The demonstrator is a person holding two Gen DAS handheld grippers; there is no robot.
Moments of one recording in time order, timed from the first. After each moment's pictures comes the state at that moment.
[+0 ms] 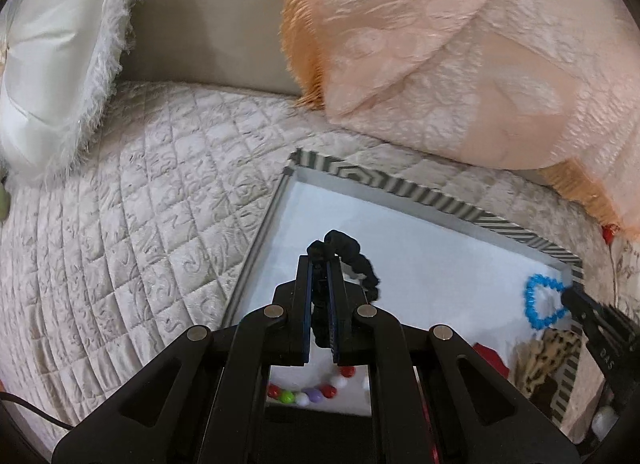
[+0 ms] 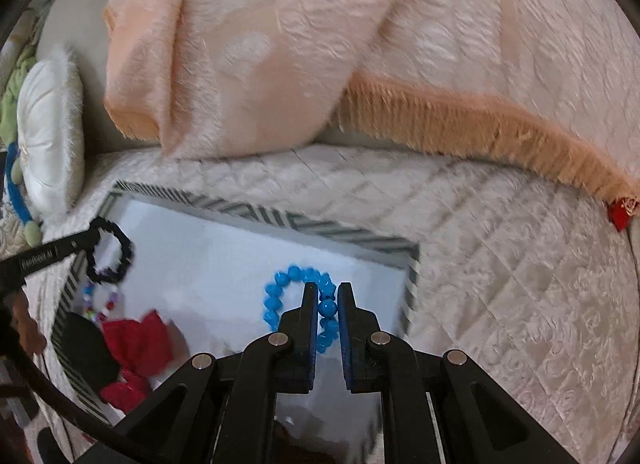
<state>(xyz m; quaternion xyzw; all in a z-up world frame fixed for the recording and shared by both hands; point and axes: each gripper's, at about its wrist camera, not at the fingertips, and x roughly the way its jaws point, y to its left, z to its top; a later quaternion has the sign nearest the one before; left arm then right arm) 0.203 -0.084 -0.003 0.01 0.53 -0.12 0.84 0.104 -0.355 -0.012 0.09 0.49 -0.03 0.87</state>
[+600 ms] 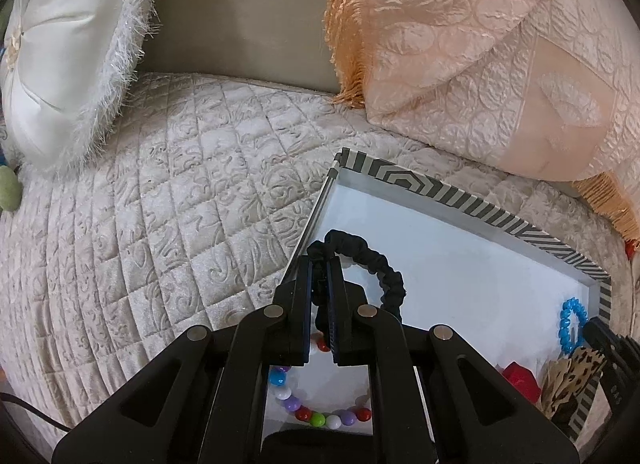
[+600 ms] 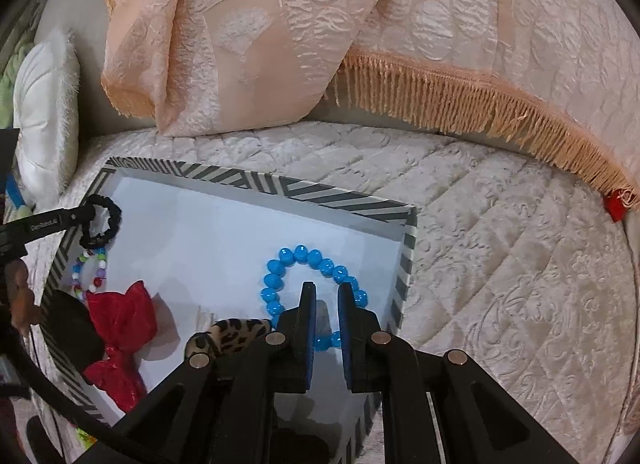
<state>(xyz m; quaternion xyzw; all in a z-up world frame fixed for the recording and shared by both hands) 0.220 -0.074 -0.018 0.02 0.53 -0.08 0.84 0.095 -0.350 -0.019 0.08 0.50 -0.03 0.86</state>
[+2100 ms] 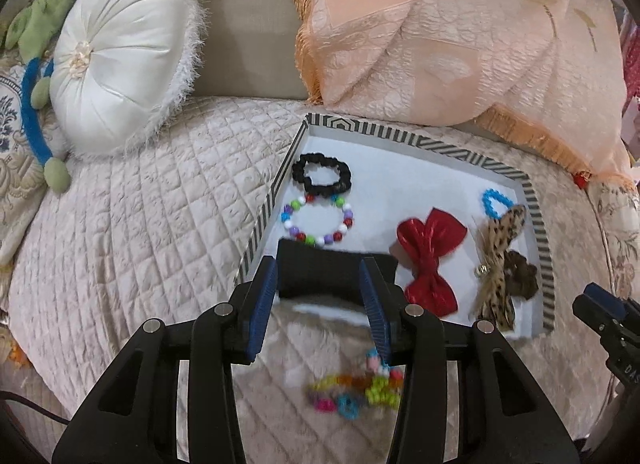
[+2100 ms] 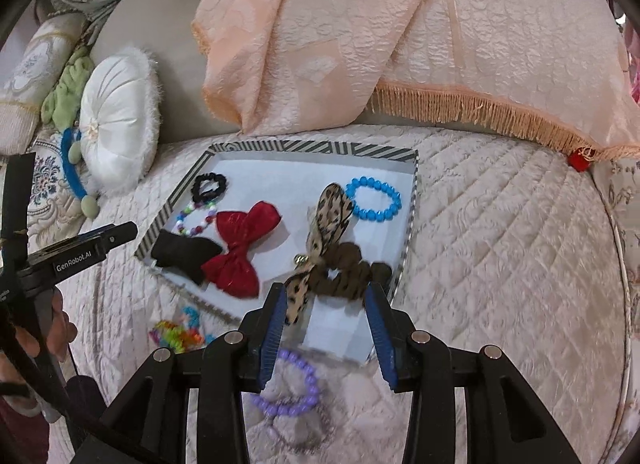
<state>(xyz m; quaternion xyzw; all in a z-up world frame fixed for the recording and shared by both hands) 0.047 -0.043 0.059 0.05 0.47 -0.13 0.87 -0.063 -0.298 0.051 0.12 0.45 0.00 0.89</state>
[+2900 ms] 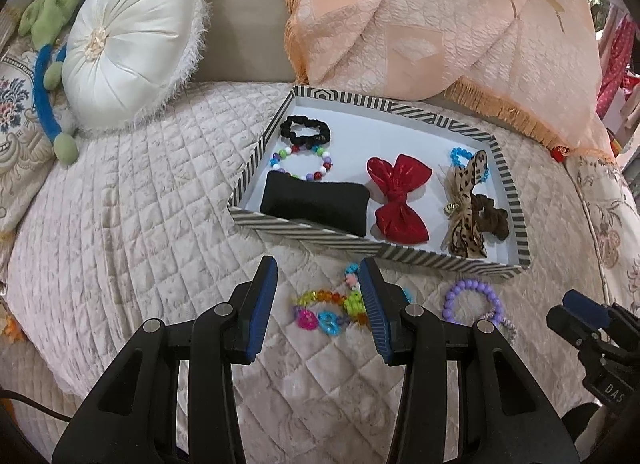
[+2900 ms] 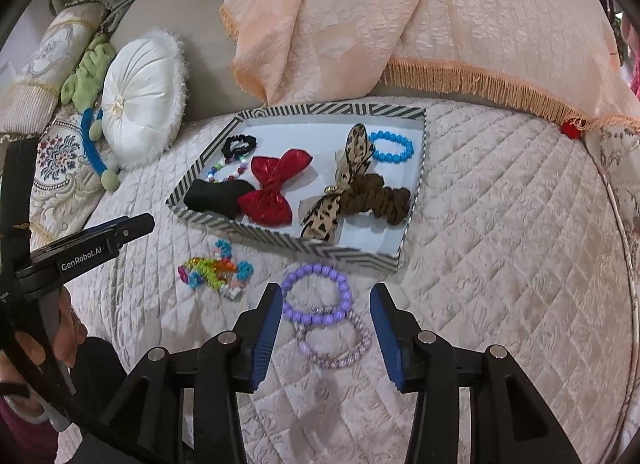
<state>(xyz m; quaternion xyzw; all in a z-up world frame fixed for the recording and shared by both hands) -0.030 -0.036 0.057 0.04 0.47 -0.14 0.87 -0.130 -0.266 0.042 0.13 0.45 0.01 0.88</state>
